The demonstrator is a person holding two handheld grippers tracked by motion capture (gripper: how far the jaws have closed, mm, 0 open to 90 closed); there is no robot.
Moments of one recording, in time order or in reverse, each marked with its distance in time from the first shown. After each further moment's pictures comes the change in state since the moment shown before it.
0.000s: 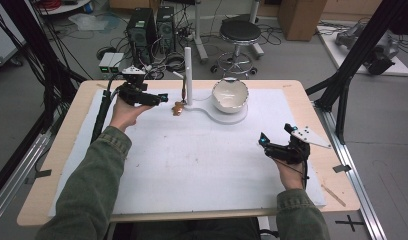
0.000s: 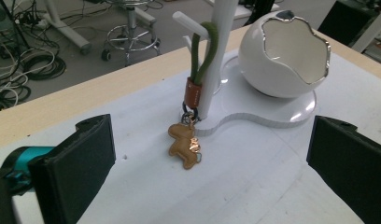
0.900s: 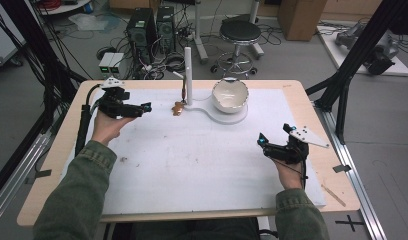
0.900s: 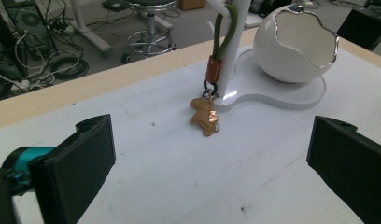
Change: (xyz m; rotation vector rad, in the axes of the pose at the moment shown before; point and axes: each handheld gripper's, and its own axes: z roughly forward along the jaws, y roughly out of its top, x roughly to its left) left arm 0.009 -0.037 -0.051 -0.035 0.077 -0.009; right arm 0.002 0.000 0.003 0.005 0.001 -0.016
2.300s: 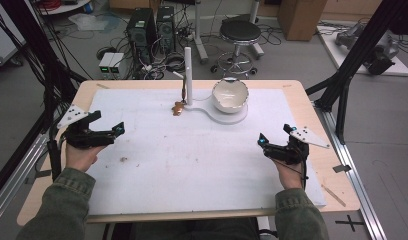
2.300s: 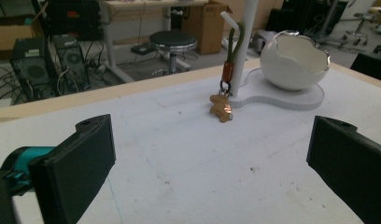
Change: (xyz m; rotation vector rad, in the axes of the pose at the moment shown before) left arm 0.002 -0.070 -0.084 -0.235 0.064 0.007; right arm 0.001 0.000 -0.002 0.005 -0.003 0.007
